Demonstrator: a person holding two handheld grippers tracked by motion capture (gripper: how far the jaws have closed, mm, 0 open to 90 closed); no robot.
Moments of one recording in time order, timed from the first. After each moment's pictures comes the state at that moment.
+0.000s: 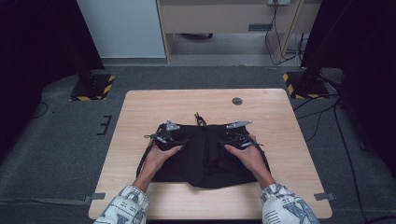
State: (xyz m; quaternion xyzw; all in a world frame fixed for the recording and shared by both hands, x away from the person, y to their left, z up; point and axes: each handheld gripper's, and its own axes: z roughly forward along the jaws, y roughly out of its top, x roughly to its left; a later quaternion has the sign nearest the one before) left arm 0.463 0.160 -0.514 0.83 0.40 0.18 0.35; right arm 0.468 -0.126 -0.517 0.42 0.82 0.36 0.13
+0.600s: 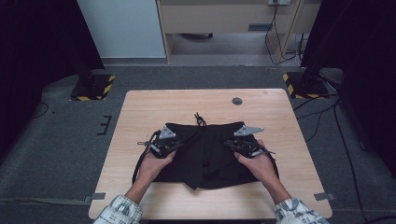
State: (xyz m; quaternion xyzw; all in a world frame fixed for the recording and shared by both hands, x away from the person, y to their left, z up) left arm 0.404 0.174 -0.486 0.84 0.37 0.13 0.39; right arm 0.415 -0.151 -0.479 0.37 0.82 0.42 0.13
